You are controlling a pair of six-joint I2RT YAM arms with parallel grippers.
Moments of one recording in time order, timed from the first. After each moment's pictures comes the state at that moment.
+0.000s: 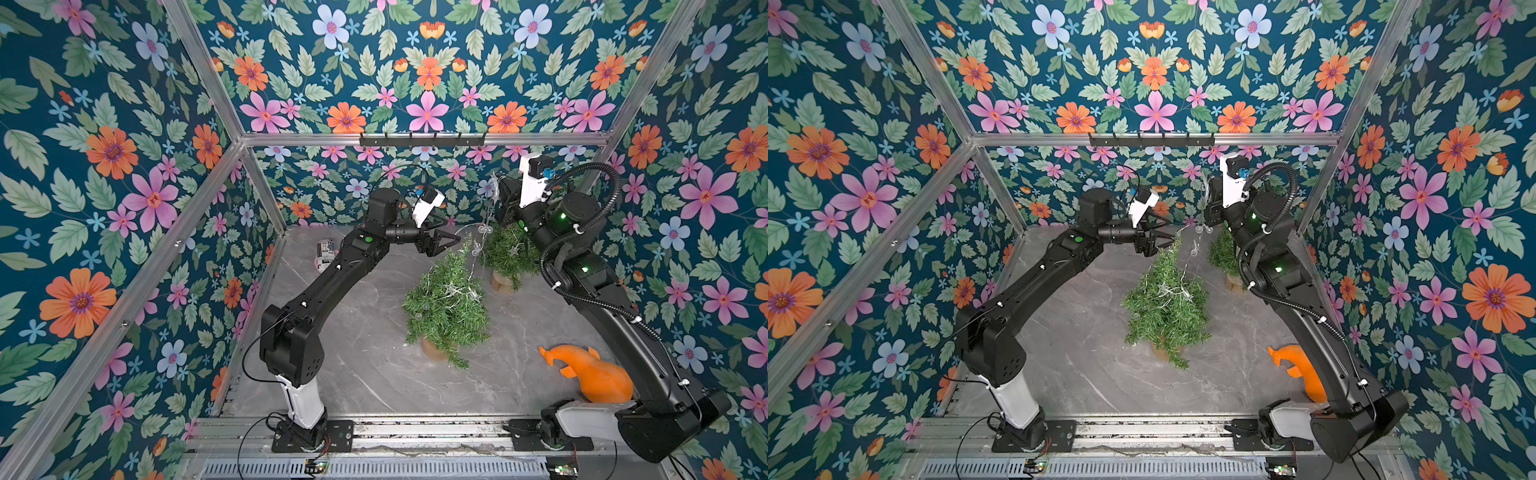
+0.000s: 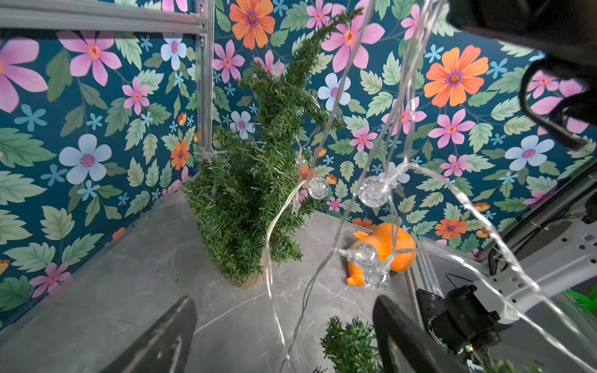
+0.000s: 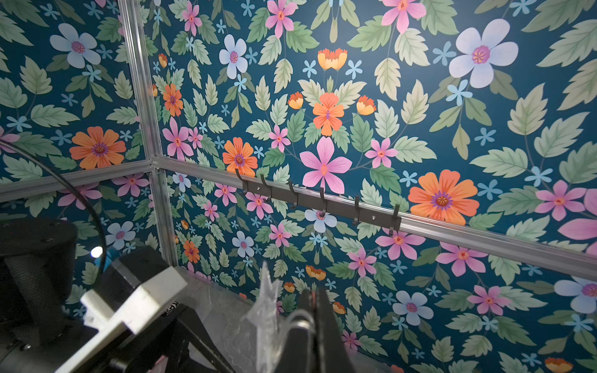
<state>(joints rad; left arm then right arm) -0.56 1.79 1.72 -0.17 0.85 -0.02 0.40 1.30 1.53 -0.05 -0.01 -0.06</state>
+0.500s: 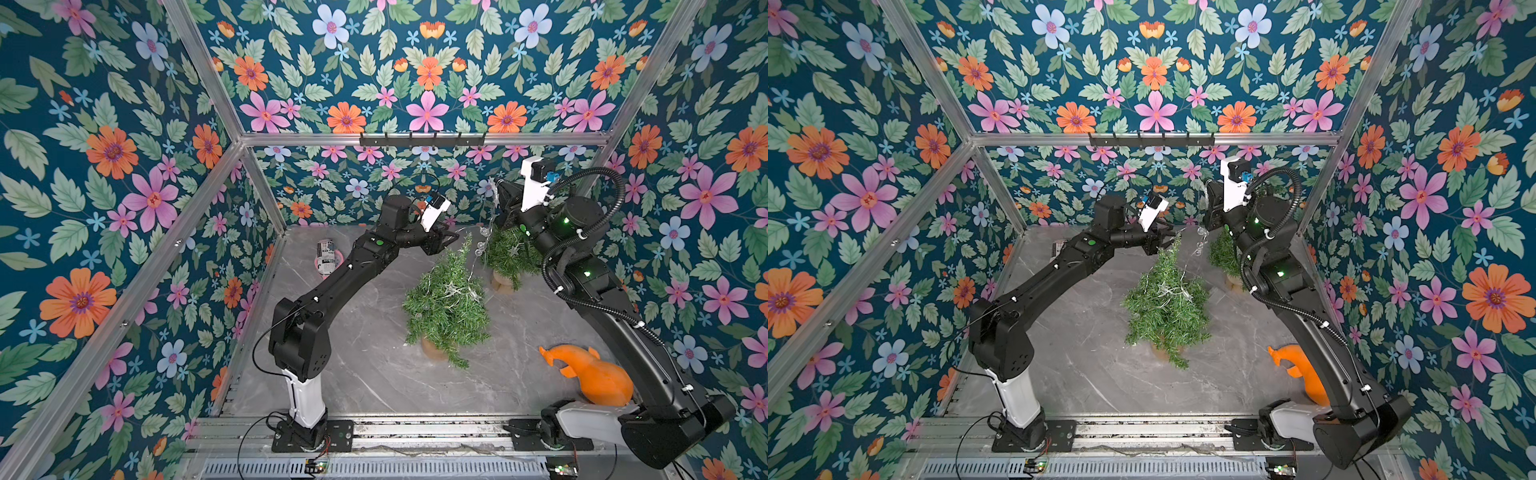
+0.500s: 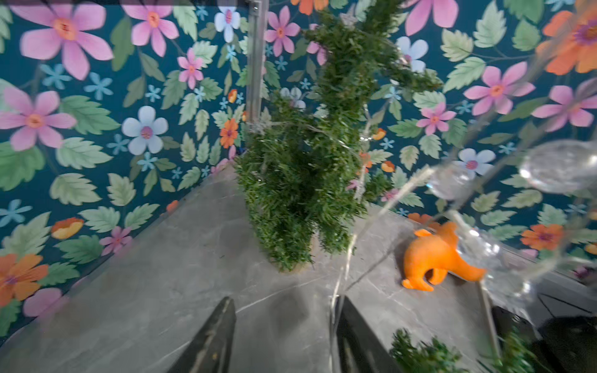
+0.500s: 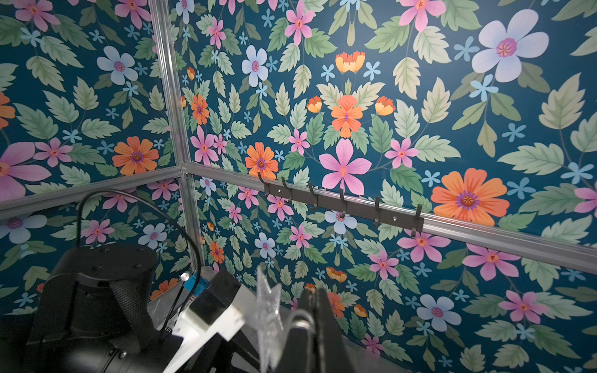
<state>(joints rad) -0.60 1.84 1.71 -0.13 0.57 0.02 0.40 1.27 1.48 -0.03 -0.07 -0.01</state>
